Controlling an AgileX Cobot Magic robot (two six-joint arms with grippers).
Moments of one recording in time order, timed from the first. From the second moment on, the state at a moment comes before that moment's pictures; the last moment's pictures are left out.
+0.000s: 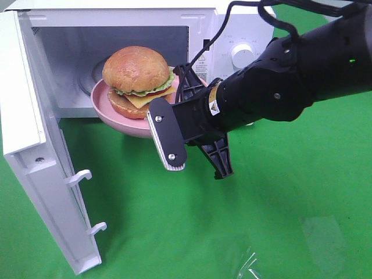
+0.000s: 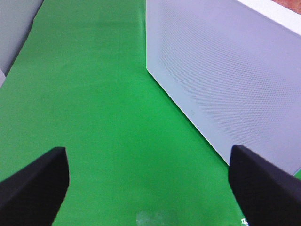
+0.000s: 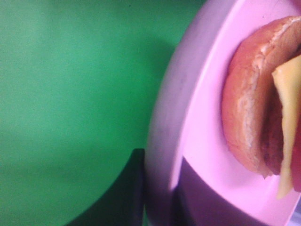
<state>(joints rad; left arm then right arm) 0.03 0.00 -0.50 -0.09 1.06 0.10 0.72 1.76 -0.97 -0.30 0.08 -1.04</state>
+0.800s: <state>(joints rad) 0.03 0.00 -0.50 -0.09 1.06 0.10 0.71 1.29 -0.73 -0.34 0.34 -1.03</state>
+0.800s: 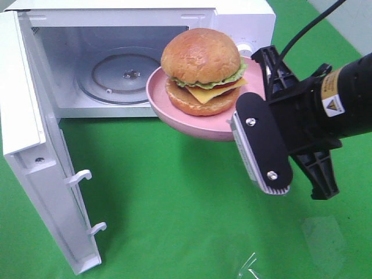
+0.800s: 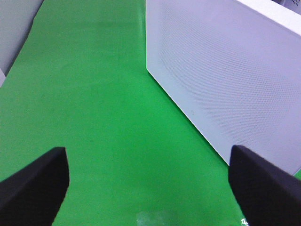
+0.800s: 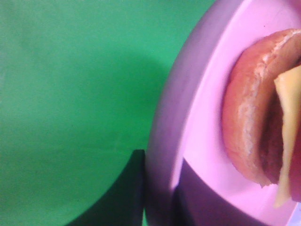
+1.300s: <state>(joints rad) 0.03 0.00 -0.50 -0.09 1.06 0.10 0.71 1.03 -0.68 -0.50 0.60 -0.76</state>
